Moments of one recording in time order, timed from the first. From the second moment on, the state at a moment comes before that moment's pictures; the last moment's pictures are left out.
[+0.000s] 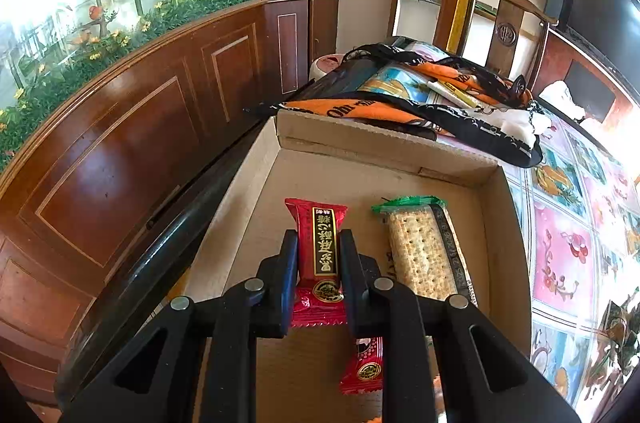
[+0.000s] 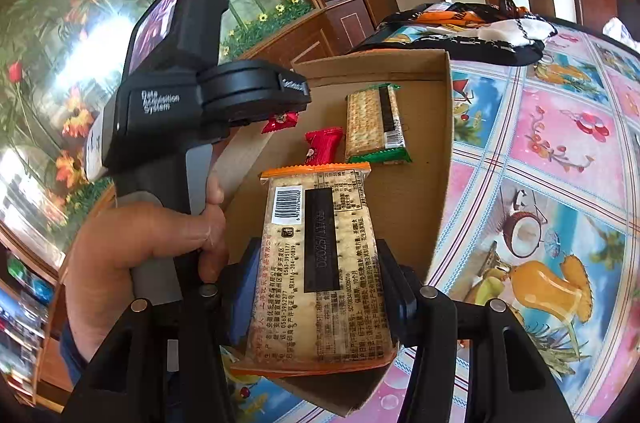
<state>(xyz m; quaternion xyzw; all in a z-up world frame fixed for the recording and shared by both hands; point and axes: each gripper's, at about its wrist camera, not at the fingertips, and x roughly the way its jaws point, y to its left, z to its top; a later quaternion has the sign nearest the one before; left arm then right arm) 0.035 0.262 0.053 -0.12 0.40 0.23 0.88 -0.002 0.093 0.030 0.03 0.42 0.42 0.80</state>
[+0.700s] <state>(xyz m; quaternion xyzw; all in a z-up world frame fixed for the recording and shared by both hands) 0.037 0.261 0.052 -0.11 0.40 0.23 0.88 -0.017 0.112 0.028 -0.05 0.39 0.40 0.82</state>
